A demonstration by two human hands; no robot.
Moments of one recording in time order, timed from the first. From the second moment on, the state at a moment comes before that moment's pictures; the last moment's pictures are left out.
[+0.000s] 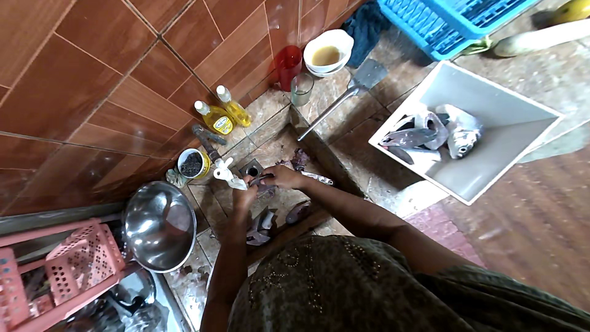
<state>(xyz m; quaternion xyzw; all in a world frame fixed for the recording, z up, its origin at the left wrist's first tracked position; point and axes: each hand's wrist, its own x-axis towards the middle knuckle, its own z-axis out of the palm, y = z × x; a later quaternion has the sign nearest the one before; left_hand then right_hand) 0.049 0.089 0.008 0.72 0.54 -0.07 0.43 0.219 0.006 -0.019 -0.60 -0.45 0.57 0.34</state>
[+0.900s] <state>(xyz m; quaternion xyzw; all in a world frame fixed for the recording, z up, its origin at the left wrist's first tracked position) 0.045 0.089 0.010 0.68 0.54 -0.04 0.49 0.210 0.001 -0.019 -0.62 -0.43 0.55 0.36</state>
